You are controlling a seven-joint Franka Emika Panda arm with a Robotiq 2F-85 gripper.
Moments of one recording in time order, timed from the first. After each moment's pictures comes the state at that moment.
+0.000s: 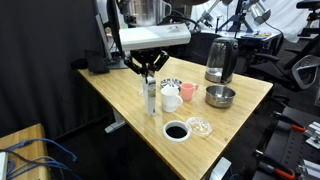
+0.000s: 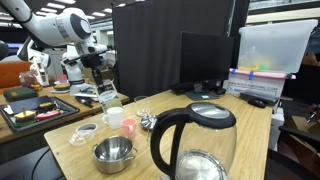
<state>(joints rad) 0.35 0.22 0.26 -2.04 -0.37 2.32 1.28</state>
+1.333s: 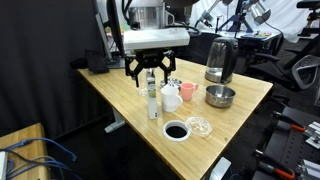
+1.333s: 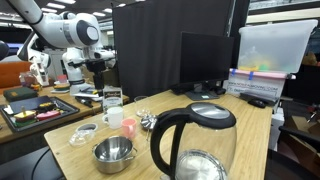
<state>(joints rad) 0.34 0.25 0.22 -2.04 -0.17 2.32 1.18</state>
